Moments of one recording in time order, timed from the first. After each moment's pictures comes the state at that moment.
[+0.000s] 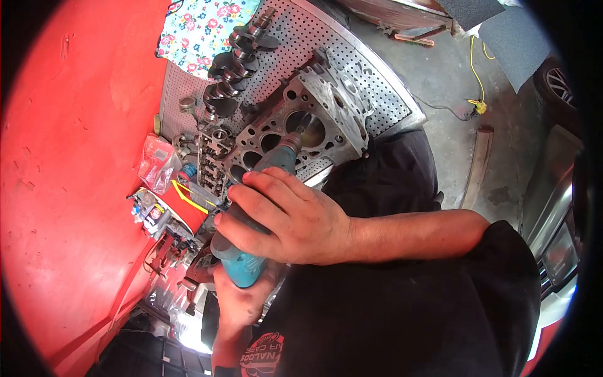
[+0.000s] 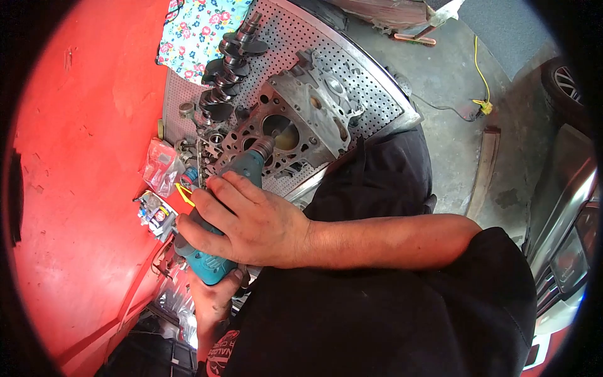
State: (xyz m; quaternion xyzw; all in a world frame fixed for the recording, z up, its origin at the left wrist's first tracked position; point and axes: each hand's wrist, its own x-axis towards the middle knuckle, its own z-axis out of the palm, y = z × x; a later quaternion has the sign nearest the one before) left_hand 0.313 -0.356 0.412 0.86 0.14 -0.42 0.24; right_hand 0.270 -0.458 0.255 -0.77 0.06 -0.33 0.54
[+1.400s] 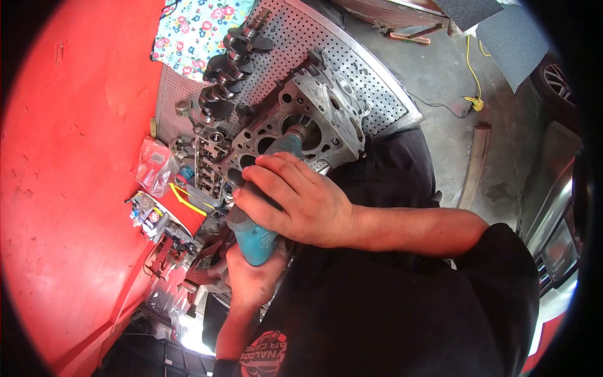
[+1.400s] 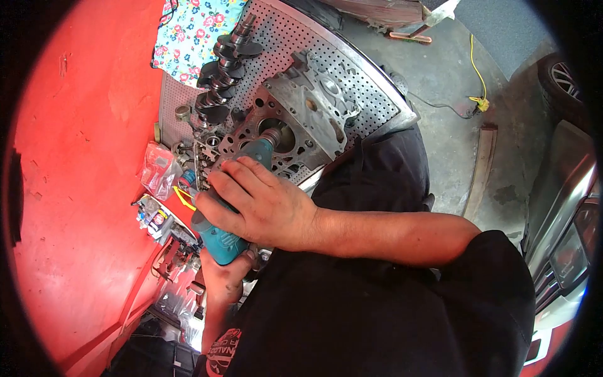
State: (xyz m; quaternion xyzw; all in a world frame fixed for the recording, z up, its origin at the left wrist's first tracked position) left_hand 0.313 -0.349 0.372 0.87 0.13 -0.42 0.21; right_hand 0.266 -0.465 0.226 -0.79 0.06 -0.29 0.53
